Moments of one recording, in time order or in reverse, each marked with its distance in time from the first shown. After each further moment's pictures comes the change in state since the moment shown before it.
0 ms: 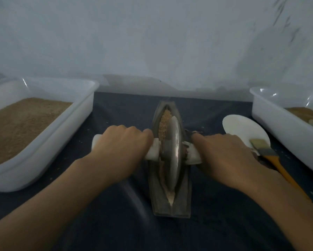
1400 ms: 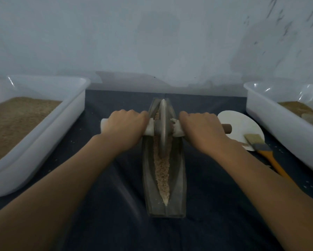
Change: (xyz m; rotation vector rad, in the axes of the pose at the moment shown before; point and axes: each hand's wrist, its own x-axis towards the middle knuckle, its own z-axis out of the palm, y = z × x) left_hand 0.058 -0.011 0.035 -0.083 -0.060 -0.111; right_hand 0.061 0.016 0.038 -0.088 0.067 0.115
